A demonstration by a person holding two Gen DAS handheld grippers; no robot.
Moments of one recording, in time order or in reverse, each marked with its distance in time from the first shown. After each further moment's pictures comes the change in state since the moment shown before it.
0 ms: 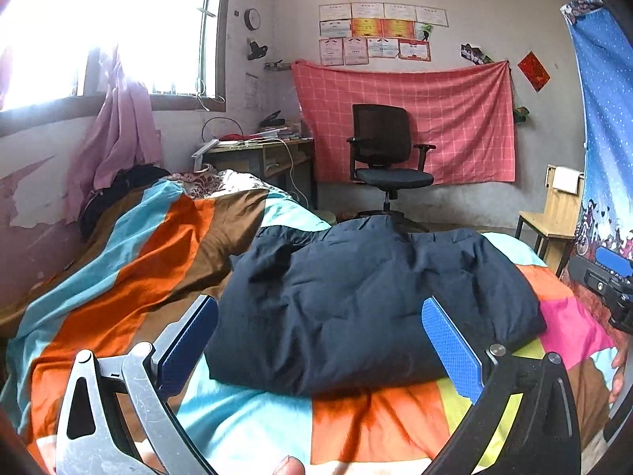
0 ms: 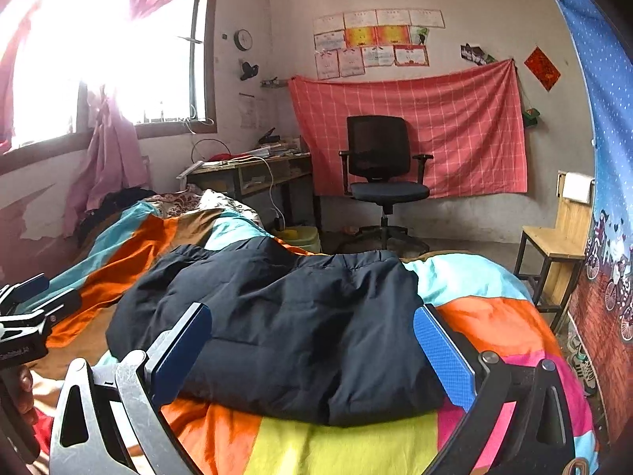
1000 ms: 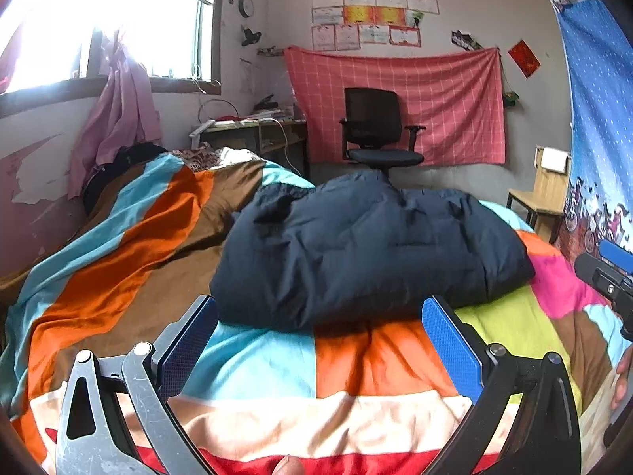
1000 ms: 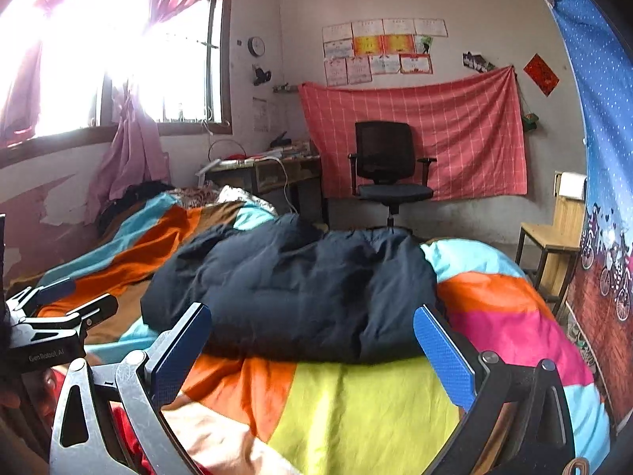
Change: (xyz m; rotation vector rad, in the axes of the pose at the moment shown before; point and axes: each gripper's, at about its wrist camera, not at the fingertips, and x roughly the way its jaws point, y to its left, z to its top) left arm -0.035 0.003 -0.064 0.028 0.059 -0.032; right arm -0.060 0.034 -0.059 -0.006 -0.004 0.013
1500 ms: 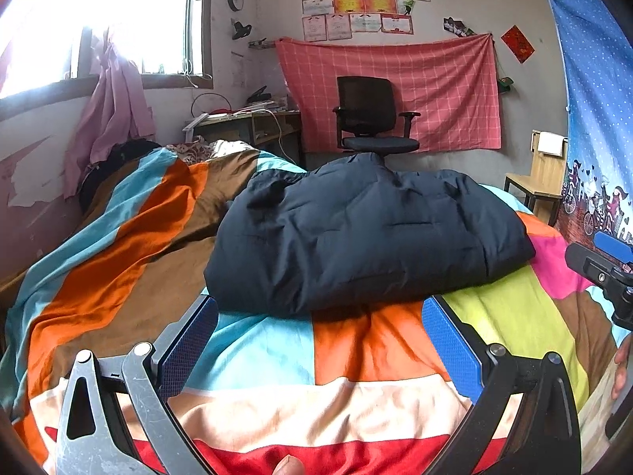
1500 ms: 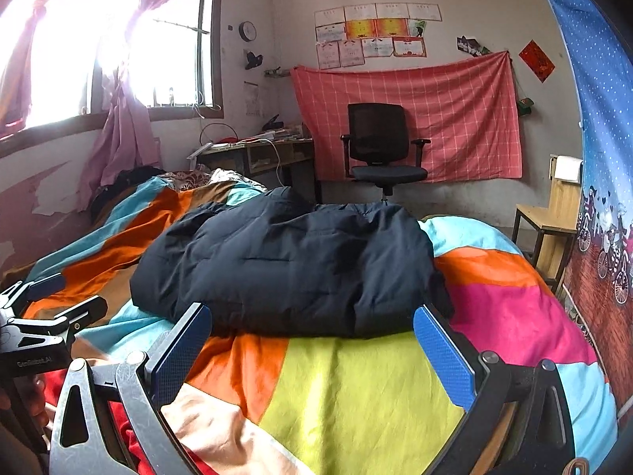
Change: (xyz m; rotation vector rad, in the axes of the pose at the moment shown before) left arm 0.005 -0.006 -0.011 0.022 0.028 0.002; right arm 0.011 -0.003 -0.019 0.018 0.043 -0.024
